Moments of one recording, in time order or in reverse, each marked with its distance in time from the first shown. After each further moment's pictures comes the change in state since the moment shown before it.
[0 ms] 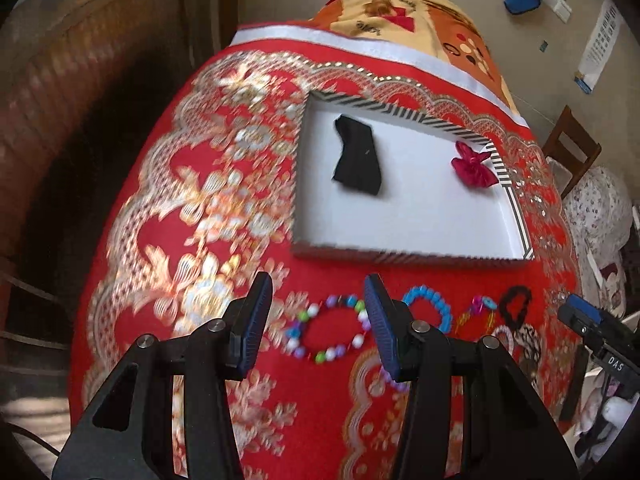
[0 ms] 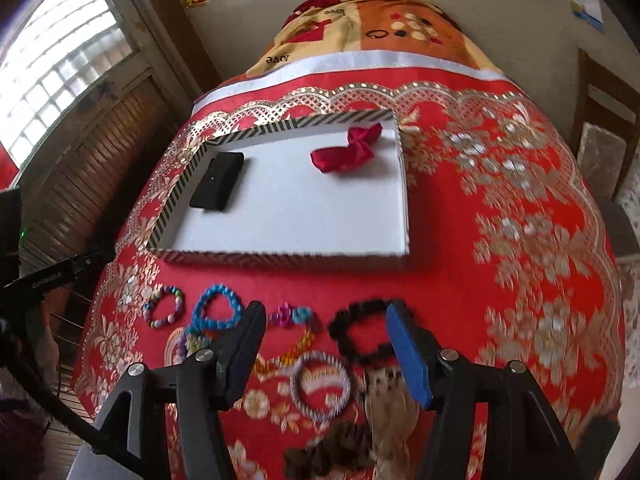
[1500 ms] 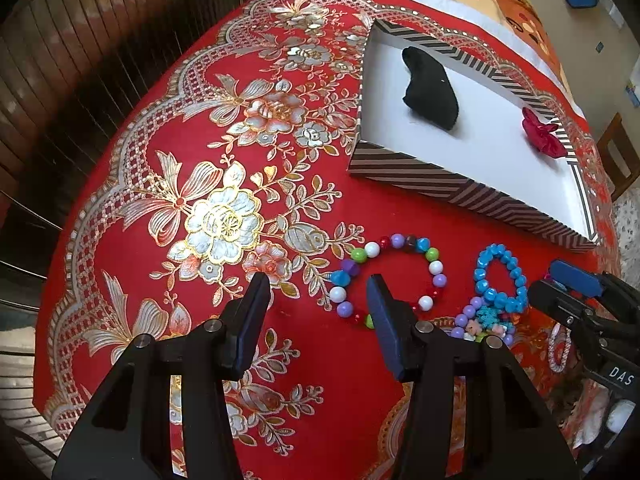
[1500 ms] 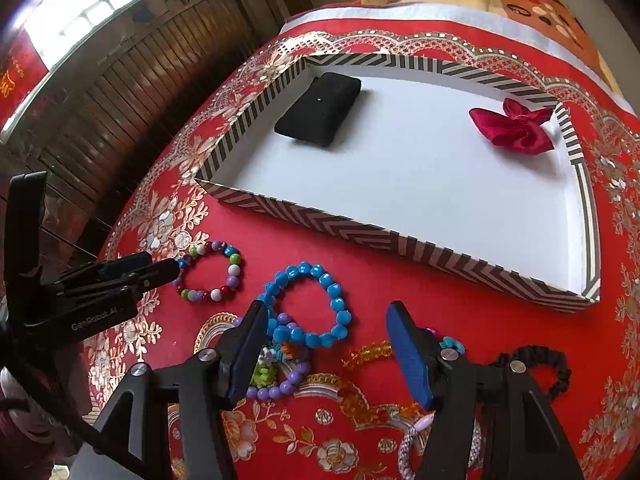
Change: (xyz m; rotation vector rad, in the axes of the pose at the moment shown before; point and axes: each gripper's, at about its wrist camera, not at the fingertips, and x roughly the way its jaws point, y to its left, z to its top) left arm 0.061 0.018 -0.047 -0.116 0.081 0.125; right arm 0.109 0.090 0.012 -0.260 0.178 0.148
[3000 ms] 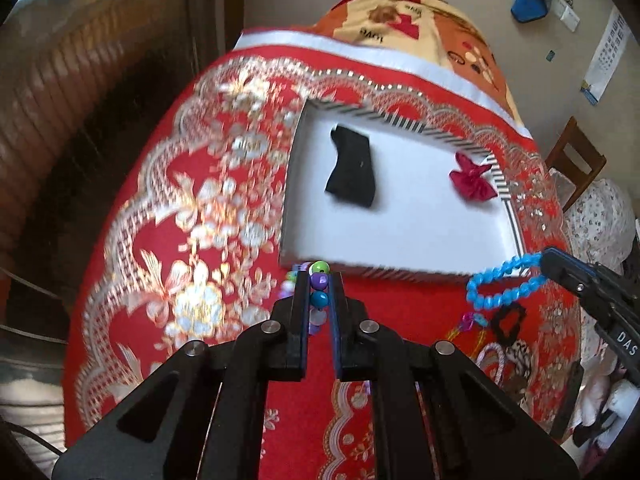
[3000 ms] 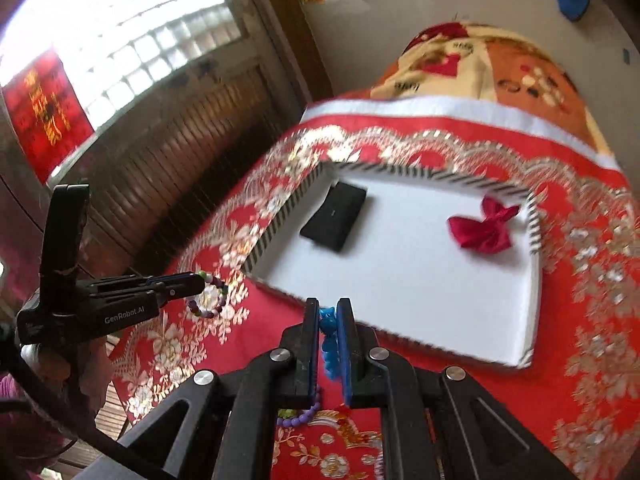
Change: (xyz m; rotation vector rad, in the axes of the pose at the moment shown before) left arm -0.074 -0.041 0.056 0.106 -0.113 -0.104; right arm -0.099 -0.004 0.024 -0.023 -0.253 0.055
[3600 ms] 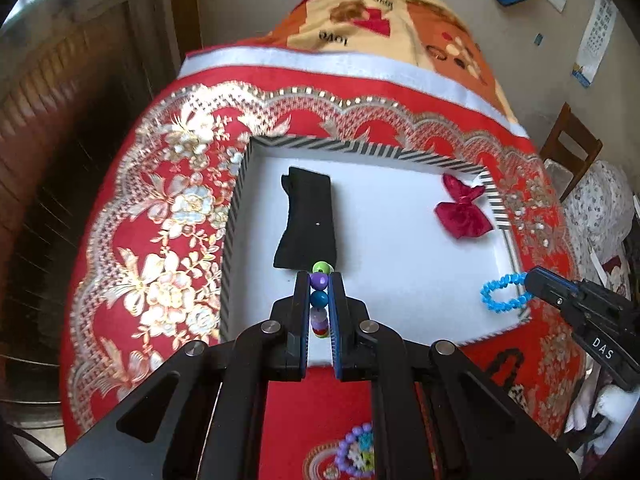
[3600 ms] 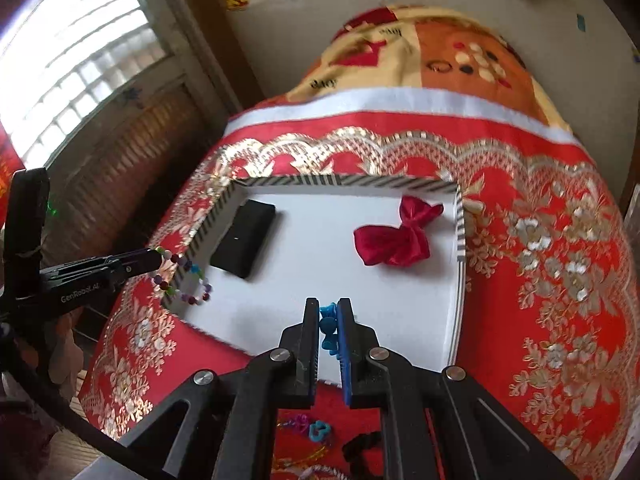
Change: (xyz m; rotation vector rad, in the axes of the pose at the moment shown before) left arm 0.063 -0.038 0.062 0.083 0.025 -0.020; right arm 0.022 -0.085 0.023 0.135 0.035 -0.119
